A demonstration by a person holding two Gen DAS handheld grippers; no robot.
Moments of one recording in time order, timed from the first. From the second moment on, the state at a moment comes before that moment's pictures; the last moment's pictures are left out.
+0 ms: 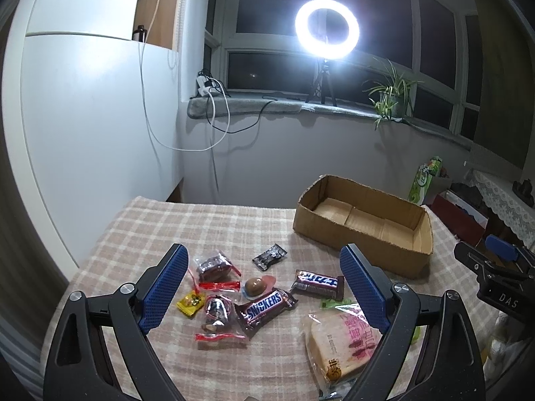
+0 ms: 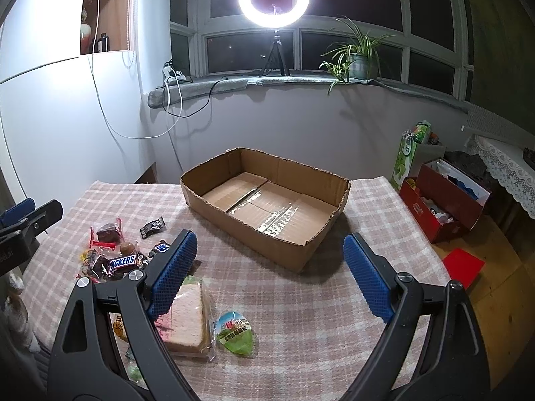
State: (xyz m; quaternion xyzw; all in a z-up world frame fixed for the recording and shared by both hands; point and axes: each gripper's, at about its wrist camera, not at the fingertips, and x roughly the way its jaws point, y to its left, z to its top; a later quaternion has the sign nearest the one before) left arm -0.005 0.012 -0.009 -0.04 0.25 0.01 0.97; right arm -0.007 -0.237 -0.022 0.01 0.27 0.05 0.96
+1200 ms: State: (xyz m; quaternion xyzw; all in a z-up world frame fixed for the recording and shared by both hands) left arm -0.017 0.014 -0.005 -0.04 0.23 0.01 0.97; right arm -0.018 -0.232 -0.011 0.00 0.26 0.05 0.96
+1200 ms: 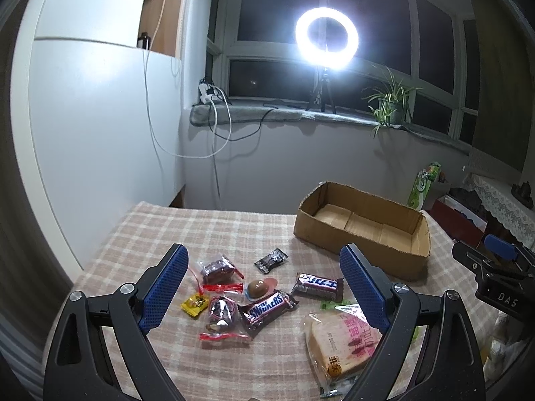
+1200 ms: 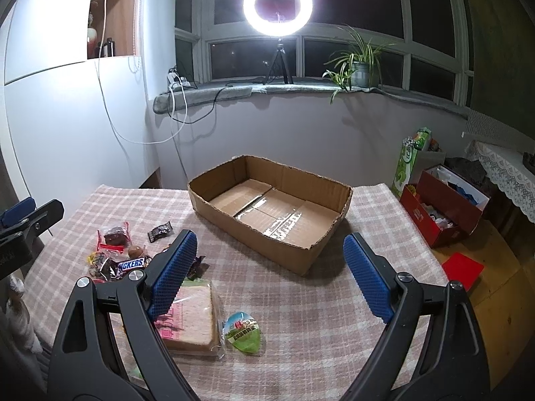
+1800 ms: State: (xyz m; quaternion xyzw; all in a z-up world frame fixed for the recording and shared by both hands) left arm -0.049 0.010 0.016 -0.01 0.21 0.04 0.98; right arm -0.048 -0.245 -0.007 0.02 0.24 0.09 0.97
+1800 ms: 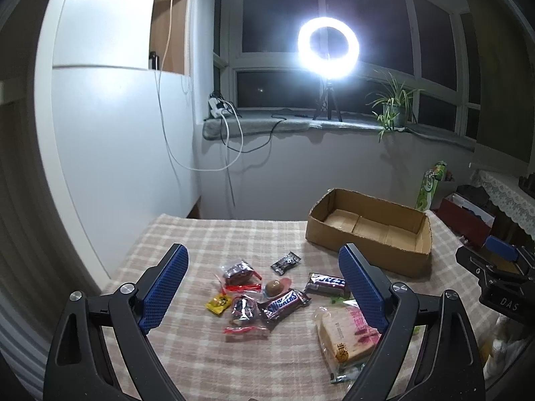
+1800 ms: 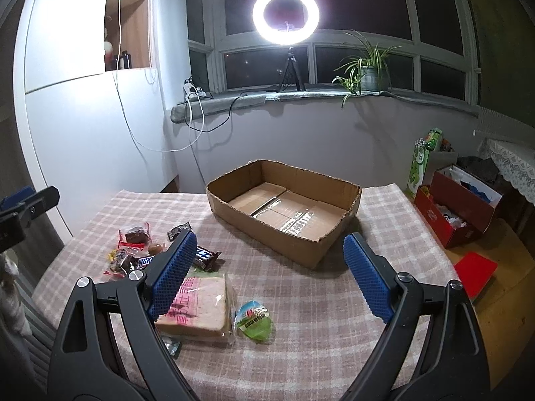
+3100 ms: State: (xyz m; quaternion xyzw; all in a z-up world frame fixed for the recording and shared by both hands) left arm -0.039 0.005 -0.041 -0.08 0.33 -0.05 0.94; right arm -0.024 -0.241 -0.046 0.01 0.37 0.17 0.91
